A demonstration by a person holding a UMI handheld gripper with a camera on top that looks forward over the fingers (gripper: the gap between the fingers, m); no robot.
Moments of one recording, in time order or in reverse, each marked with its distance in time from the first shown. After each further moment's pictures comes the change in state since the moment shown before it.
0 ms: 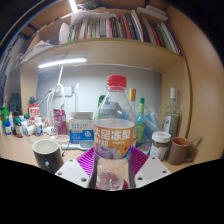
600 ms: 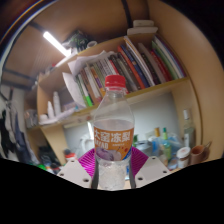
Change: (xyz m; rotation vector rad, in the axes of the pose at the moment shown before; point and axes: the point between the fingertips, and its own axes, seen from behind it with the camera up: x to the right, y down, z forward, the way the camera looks) arm -0.088 -0.208 -0.102 0.197 -0.225 0.328
